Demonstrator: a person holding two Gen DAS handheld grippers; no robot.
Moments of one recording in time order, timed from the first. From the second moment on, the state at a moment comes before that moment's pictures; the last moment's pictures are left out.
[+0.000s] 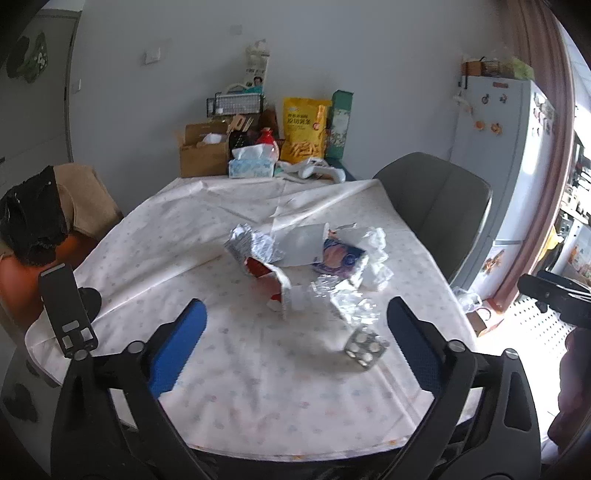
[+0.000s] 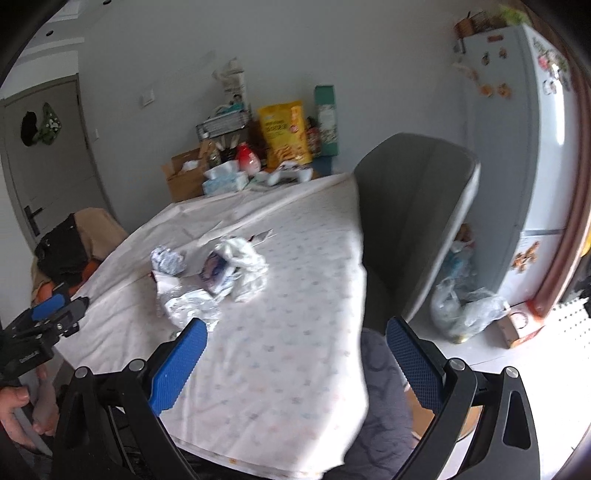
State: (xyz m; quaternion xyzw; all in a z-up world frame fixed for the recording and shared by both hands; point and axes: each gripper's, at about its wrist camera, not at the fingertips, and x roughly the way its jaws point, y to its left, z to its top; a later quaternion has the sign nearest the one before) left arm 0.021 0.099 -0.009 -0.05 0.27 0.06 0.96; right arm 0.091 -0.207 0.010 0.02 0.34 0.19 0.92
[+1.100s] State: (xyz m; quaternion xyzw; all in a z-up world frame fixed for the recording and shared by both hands) left arm 0.140 0.135 -0.108 -0.12 0.40 0.02 0.91; right arm 0.145 -0.079 -0.091 0.03 0.49 0.32 0.81
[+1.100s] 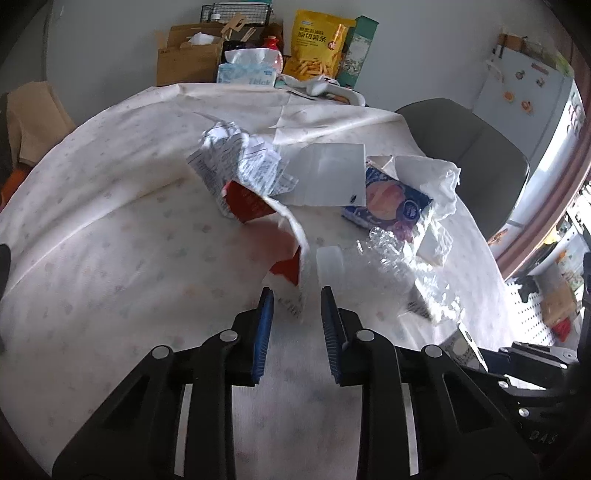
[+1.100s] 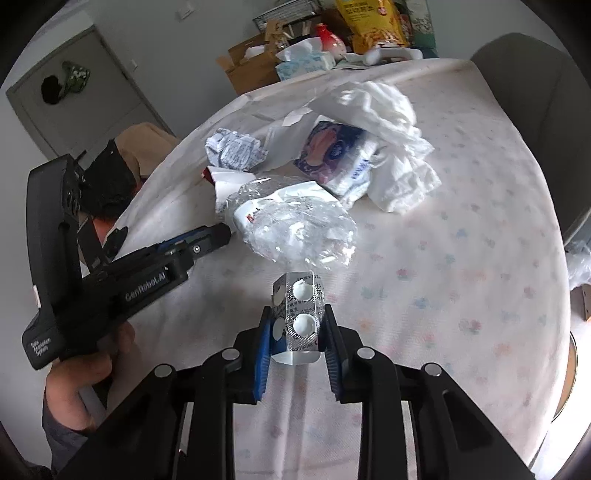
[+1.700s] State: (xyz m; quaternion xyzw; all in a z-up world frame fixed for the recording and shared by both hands) left arm 0.095 0.124 -0.060 -0.12 0.34 0.09 0.93; right arm 0.136 -0.133 -0.062 0.07 0.46 0.29 0.84
